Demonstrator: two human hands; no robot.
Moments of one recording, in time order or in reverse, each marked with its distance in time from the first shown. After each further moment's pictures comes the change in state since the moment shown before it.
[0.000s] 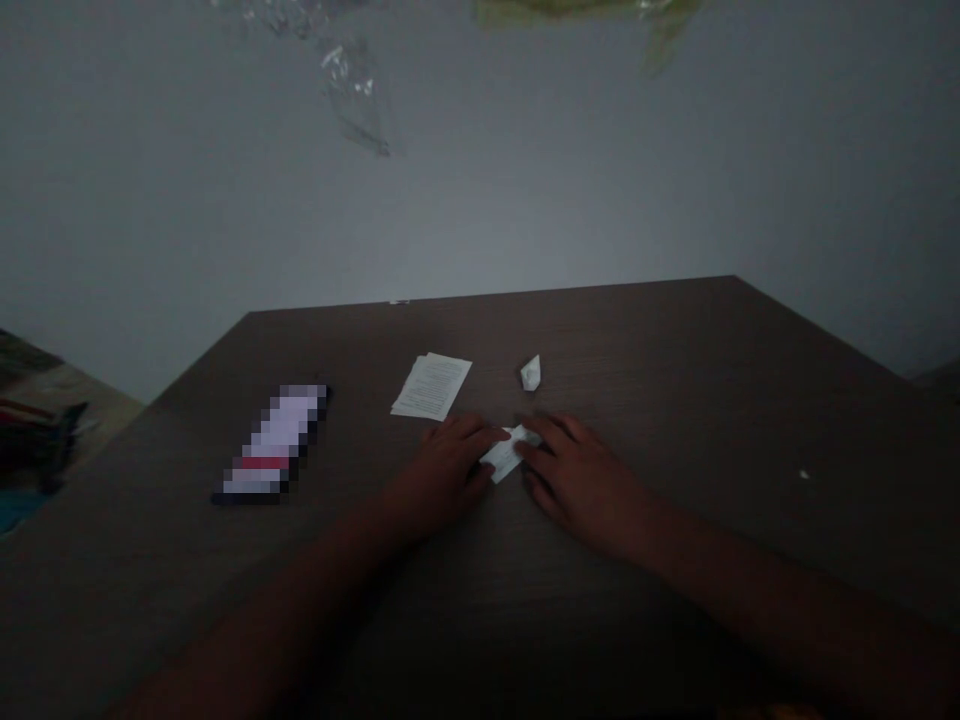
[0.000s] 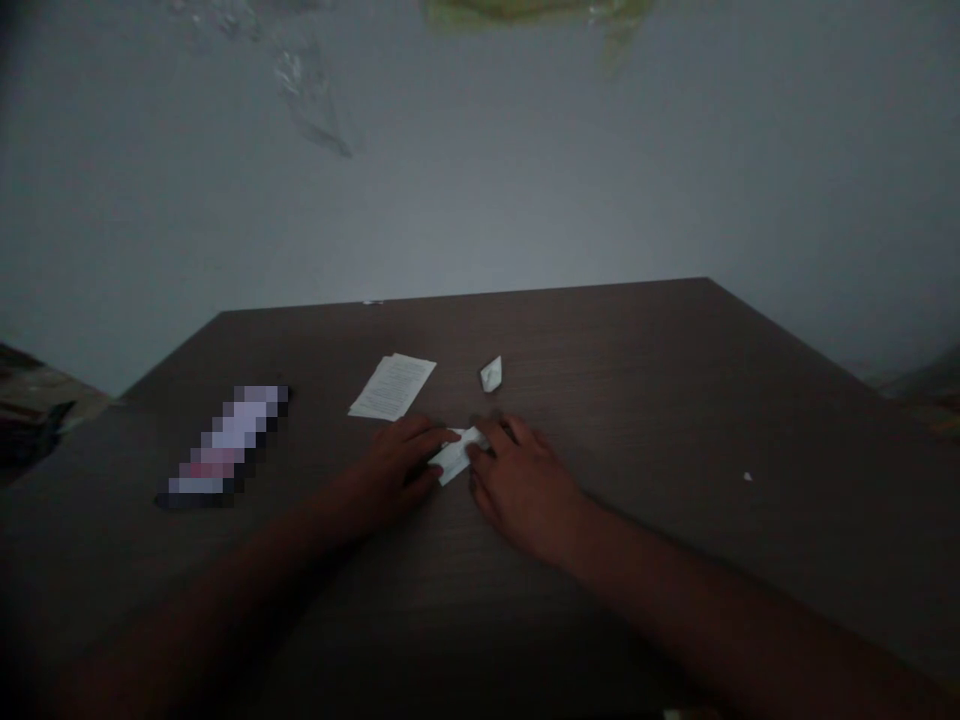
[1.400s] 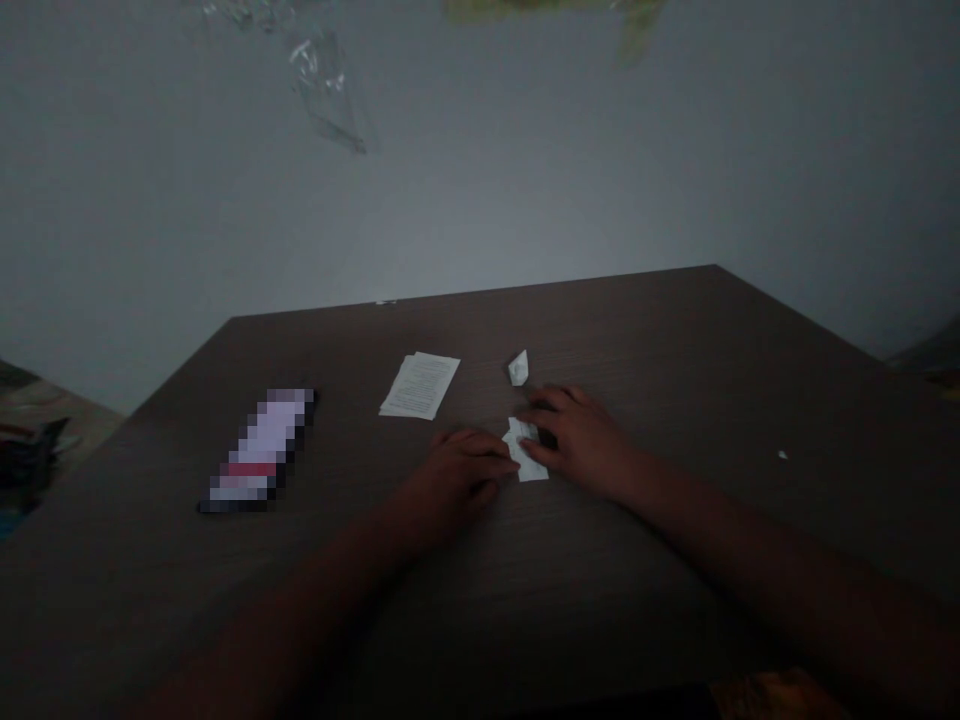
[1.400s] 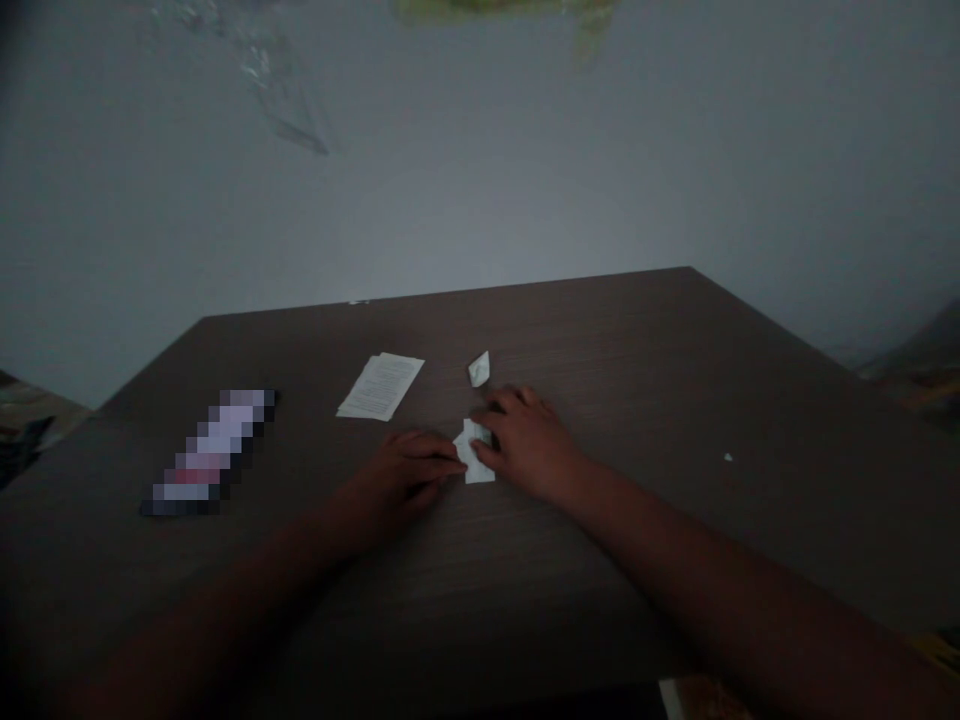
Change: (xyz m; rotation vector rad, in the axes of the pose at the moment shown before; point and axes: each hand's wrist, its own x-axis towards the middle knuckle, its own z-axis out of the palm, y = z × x) left_hand -0.002 0.011 0.006 -0.012 -0.051 0.164; right_hand 0.017 0.043 0.005 0.086 -0.014 0.116
